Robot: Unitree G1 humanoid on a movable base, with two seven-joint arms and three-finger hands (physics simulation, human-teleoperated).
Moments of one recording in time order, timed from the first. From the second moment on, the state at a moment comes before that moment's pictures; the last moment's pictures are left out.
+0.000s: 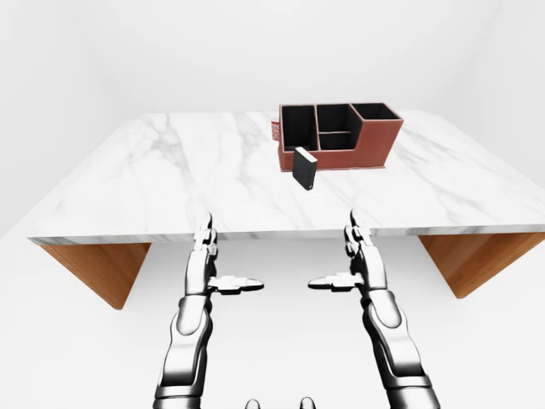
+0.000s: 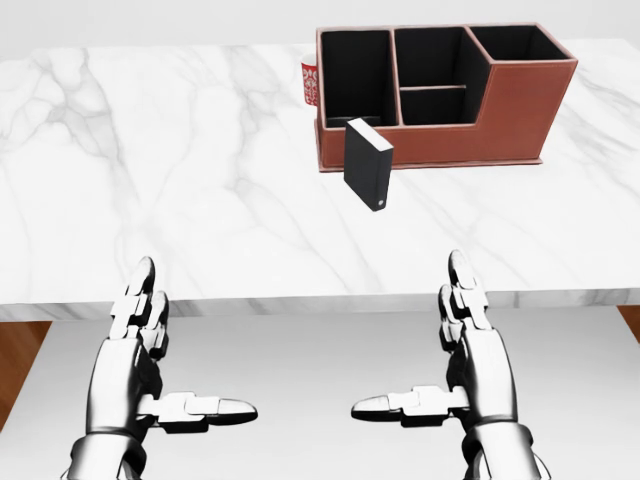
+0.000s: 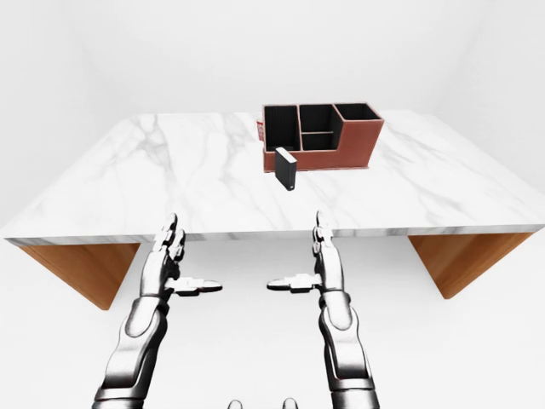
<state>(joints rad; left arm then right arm) 0.00 0.01 0.01 0.00 -0.01 0.00 -0.02 0.00 -0.01 -0.01 0.01 0.00 -0.01 0.02</state>
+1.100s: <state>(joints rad) 0.01 0.02 0.04 -0.02 -0.02 0.01 -0.04 0.01 -0.02 -0.04 0.02 0.01 -0.02 0.04</state>
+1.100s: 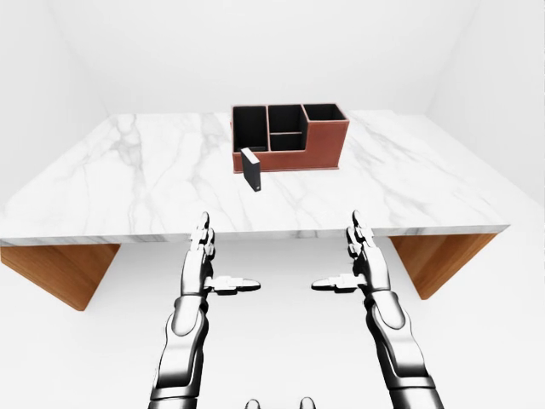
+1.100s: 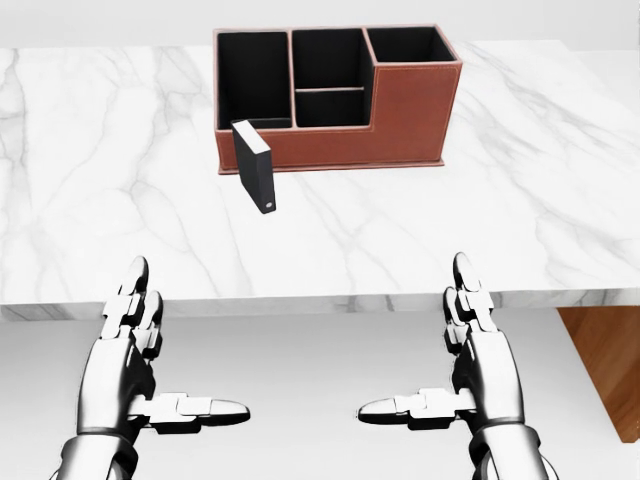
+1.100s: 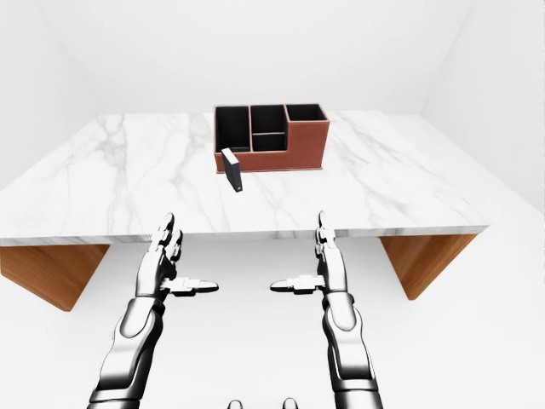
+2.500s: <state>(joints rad) 0.01 0.02 0.04 -0.01 -0.02 0.01 -0.04 0.01 -0.02 -0.02 0.02 -0.05 -0.04 0.04</state>
